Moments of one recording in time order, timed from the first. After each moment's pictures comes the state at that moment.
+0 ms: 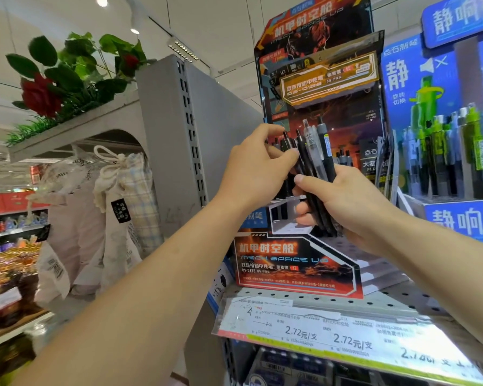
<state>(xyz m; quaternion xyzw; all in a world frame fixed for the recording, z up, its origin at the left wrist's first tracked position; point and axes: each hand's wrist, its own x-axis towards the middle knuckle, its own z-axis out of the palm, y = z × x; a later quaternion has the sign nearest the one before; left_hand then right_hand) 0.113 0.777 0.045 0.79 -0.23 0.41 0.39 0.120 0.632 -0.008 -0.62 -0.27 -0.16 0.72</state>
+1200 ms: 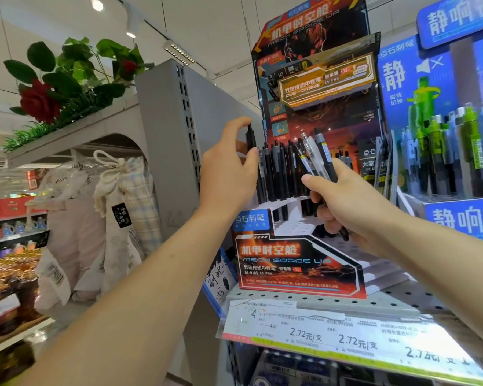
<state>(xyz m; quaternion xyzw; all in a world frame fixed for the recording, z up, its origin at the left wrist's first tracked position) 0.129 0.809 0.042 0.73 -0.20 0.57 0.32 0.121 0.627 -0.008 -0.69 -0.22 -0.18 0.67</state>
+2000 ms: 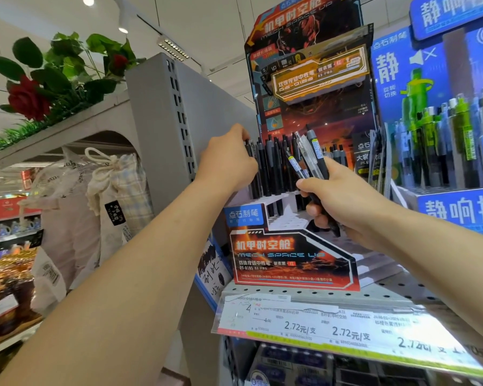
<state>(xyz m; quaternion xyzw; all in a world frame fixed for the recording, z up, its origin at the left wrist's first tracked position) 0.135 0.805 0.069 0.89 -0.09 0.42 0.16 0.119 0.629 -0.008 -0.69 -0.22 -0.17 0.67</state>
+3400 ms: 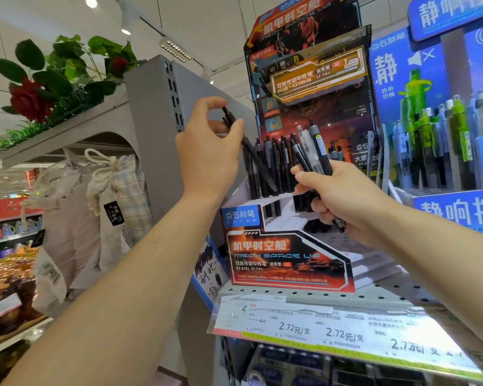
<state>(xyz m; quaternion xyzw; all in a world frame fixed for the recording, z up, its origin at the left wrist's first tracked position) 0.112 0.804 0.059 0.66 -0.20 0.60 0.40 0.115 0.626 -0.005 -0.67 -0.21 -0.18 0.69</state>
